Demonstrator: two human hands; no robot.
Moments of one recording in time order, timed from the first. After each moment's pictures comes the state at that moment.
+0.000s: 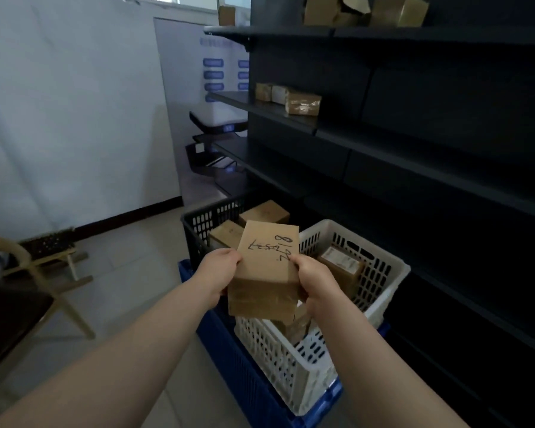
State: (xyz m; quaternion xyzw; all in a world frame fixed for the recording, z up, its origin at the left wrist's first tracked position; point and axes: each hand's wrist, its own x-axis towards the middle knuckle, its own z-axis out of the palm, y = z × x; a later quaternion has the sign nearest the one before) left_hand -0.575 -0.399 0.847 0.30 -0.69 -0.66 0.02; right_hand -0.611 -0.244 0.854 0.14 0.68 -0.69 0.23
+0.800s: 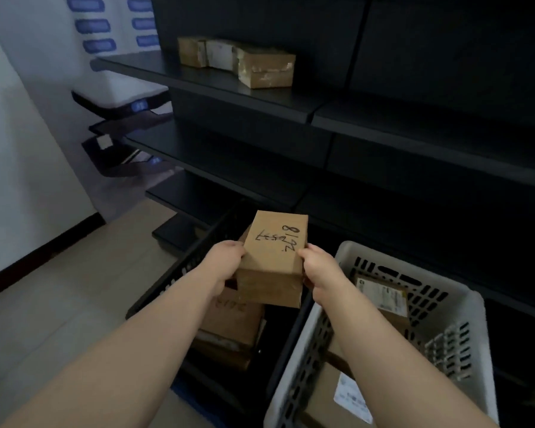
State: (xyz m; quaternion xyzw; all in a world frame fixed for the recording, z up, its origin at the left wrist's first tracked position) left_hand -0.975 -0.572 0.770 0.18 -0.75 -0.61 -0.17; right_hand -0.945 -0.401 0.790 0.26 0.67 -0.69 0.12
